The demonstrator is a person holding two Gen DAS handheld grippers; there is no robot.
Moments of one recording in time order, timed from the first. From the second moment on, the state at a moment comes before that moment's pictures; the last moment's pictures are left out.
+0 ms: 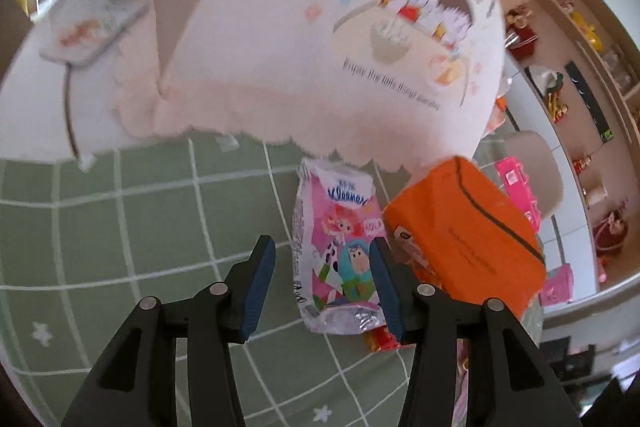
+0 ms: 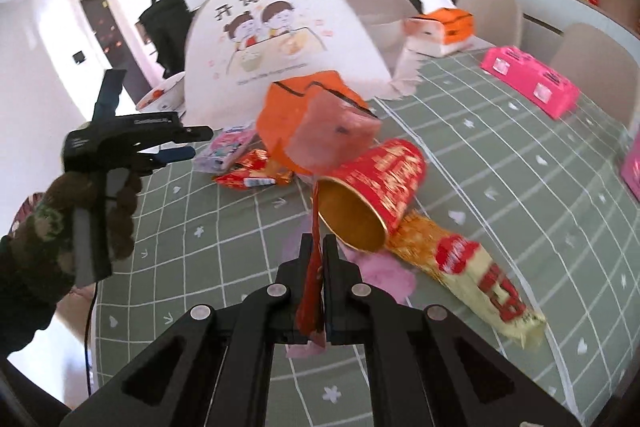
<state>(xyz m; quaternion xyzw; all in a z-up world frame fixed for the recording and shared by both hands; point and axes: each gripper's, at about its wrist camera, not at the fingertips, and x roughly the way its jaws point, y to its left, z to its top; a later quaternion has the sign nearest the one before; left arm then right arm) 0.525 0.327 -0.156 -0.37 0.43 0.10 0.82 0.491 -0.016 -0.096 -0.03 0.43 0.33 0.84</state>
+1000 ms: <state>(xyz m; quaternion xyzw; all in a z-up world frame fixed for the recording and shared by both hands) 0.404 0.177 0.066 -0.10 0.28 -0.13 0.94 0.370 -0.053 0.045 0.02 0.32 0.15 0.93</state>
